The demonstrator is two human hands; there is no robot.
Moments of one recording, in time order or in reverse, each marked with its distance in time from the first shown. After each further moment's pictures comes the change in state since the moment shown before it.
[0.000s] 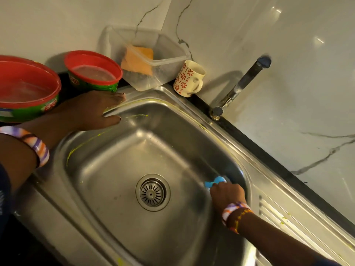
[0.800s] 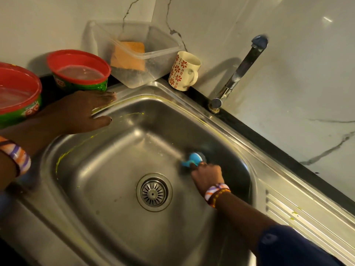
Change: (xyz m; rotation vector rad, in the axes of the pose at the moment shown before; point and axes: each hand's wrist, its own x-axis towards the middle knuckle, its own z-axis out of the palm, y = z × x) left_hand 0.001 0.004 -0.003 -0.048 0.031 -0.011; right_hand 0.048 -0.034 0.004 0.018 0.302 -0.112
